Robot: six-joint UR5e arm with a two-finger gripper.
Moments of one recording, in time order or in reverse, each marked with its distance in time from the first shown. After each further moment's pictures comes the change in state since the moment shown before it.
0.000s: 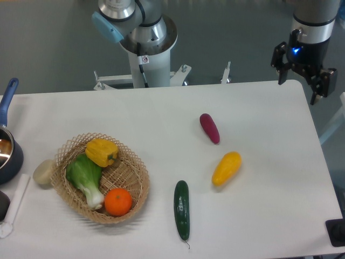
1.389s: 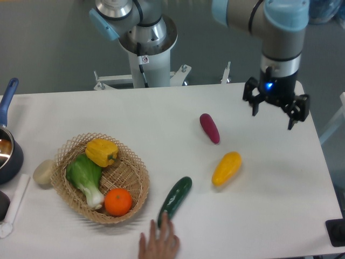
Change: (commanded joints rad) arm -0.152 -0.061 -0.175 0.267 0.008 -0.595
